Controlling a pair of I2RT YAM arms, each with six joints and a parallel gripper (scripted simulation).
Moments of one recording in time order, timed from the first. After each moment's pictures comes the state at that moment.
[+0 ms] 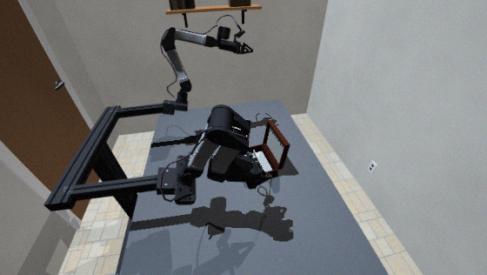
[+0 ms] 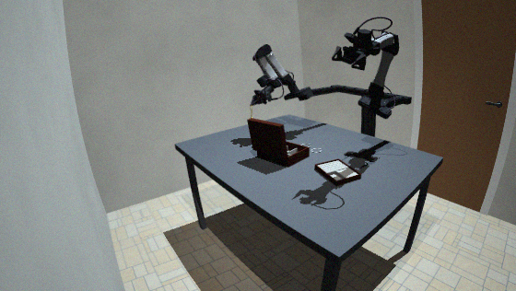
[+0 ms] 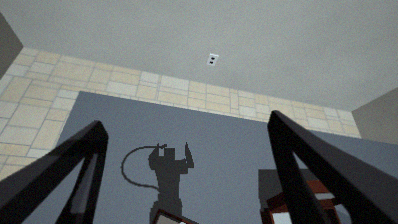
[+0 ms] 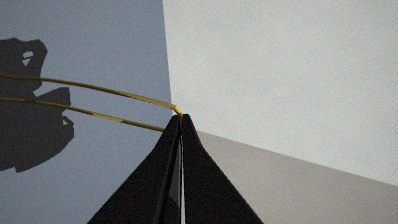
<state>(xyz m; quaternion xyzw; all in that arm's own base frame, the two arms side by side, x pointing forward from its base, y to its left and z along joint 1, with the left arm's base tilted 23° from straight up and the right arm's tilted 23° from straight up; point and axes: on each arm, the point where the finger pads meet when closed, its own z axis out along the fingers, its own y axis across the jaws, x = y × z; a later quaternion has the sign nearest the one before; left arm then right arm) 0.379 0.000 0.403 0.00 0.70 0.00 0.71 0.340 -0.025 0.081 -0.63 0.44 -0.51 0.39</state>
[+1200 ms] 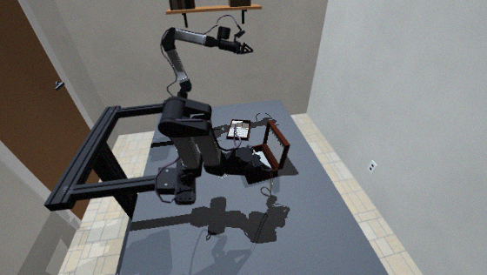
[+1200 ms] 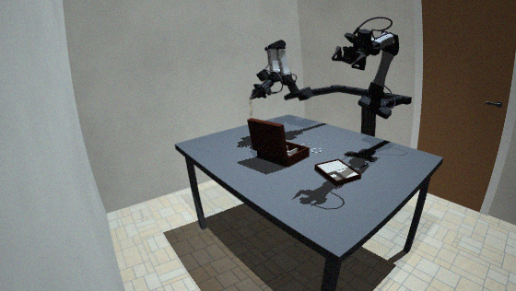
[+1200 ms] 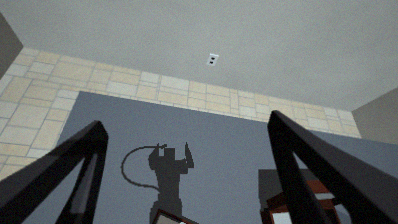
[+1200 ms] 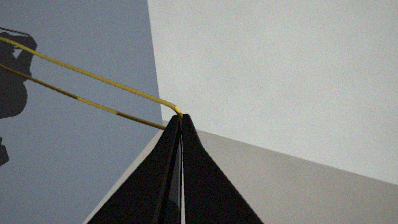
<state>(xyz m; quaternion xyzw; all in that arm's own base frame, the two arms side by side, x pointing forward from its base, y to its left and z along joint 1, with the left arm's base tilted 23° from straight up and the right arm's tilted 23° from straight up) 0.379 0.000 0.403 0.00 0.70 0.00 0.71 0.328 -0.015 0.119 -0.63 0.44 -0.51 0.39</state>
